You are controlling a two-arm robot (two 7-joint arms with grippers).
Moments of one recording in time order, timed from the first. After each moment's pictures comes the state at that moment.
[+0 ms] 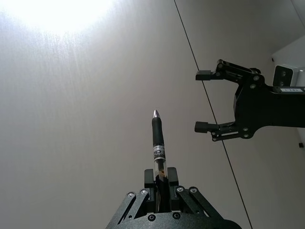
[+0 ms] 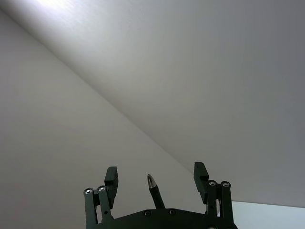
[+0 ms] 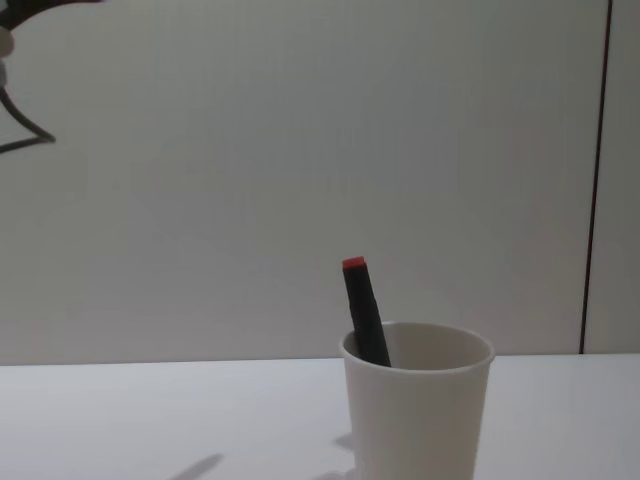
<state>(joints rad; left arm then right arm) 0.02 0.51 0.25 -1.97 -0.30 -0.41 -0.02 0.42 0.08 -0.26 -1.90 1.44 0.54 -0.08</state>
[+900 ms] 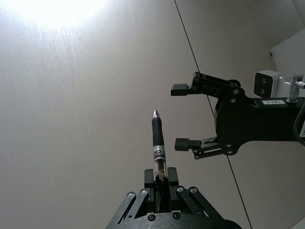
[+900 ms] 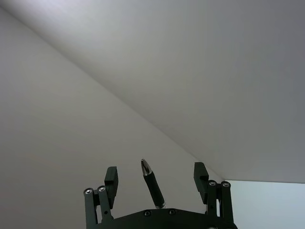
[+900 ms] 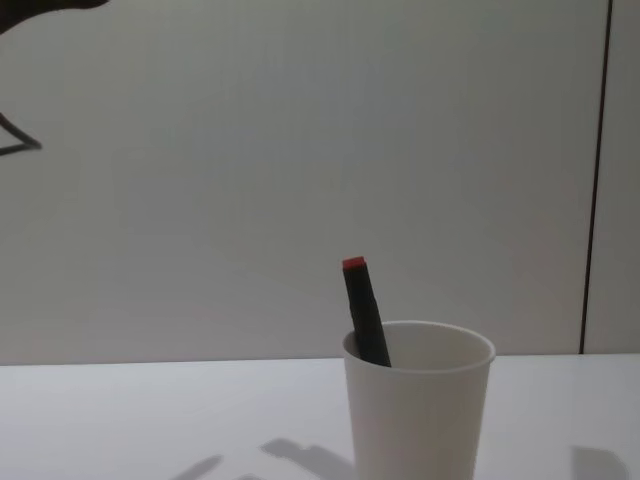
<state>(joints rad) 0.04 0.51 0.22 -1.99 -0.30 -0.37 -0.05 0.45 0.06 -0.35 -1.85 1.46 0.54 -0.13</state>
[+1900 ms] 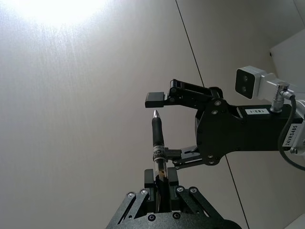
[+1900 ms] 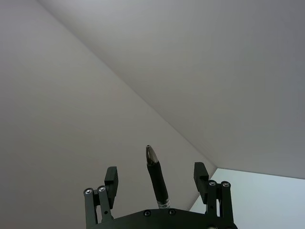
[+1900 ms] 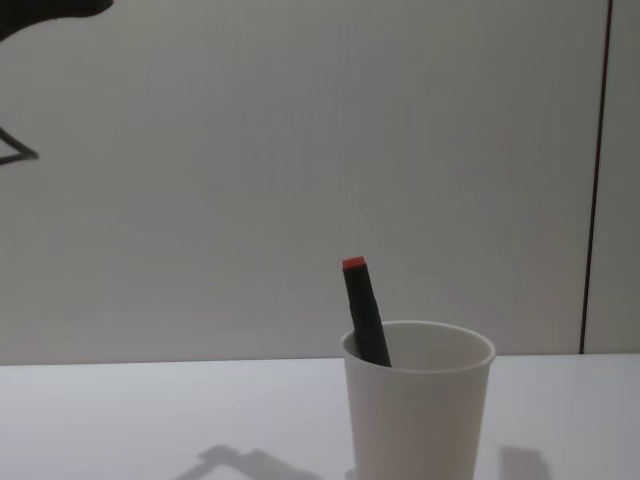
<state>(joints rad) 0.07 0.48 0.20 -2.00 -0.30 -0.37 -0.08 0.50 0.06 -0.43 -1.80 1.36 0.56 -0.07</state>
